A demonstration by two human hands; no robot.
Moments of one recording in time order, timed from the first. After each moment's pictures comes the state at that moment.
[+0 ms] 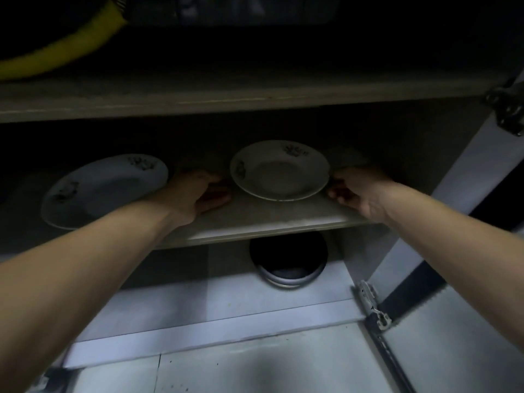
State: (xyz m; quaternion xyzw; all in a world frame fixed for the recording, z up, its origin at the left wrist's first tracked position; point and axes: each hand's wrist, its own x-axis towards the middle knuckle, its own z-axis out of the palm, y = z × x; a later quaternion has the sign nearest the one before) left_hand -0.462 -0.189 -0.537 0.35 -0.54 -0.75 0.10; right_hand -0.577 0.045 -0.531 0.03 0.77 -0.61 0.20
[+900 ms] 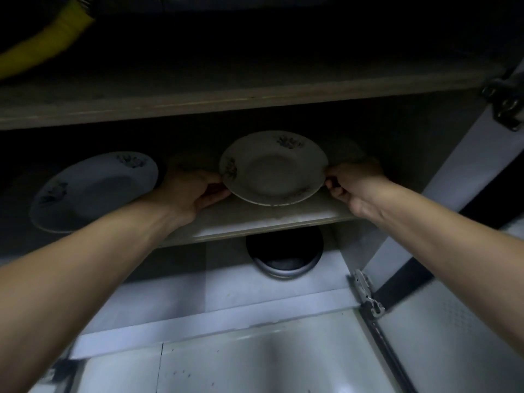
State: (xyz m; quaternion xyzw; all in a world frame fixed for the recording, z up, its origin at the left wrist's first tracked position) left_hand -0.465 -0.171 -0.531 0.33 -0.55 -0.76 0.10; right_hand -0.567 0.043 -0.524 0.08 0.71 -0.67 0.18
